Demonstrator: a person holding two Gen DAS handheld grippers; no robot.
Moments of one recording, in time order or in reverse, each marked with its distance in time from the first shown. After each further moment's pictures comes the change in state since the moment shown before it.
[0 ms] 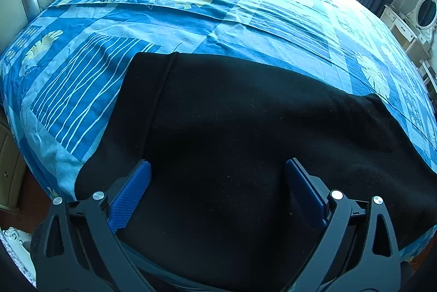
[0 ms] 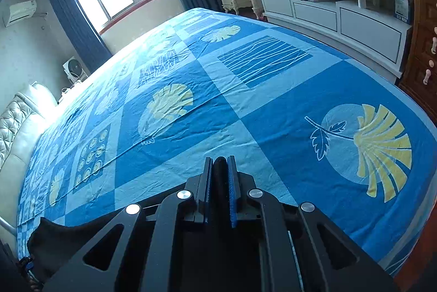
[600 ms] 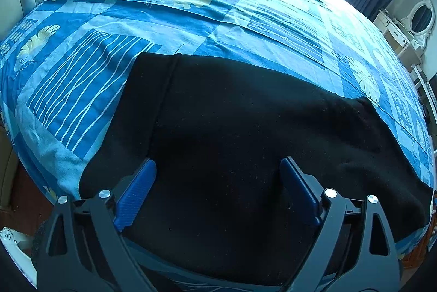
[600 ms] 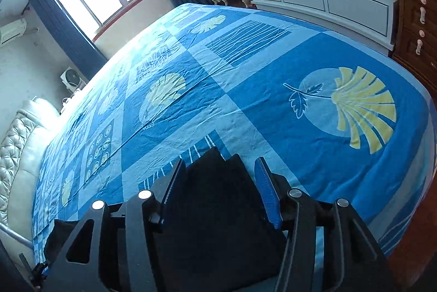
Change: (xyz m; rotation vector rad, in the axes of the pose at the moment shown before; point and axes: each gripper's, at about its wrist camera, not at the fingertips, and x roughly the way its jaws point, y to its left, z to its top) left arm -0.007 0.011 0.002 -0.020 0.006 -0.061; right arm -0.017 -0.006 -0.006 0.039 0.039 0.039
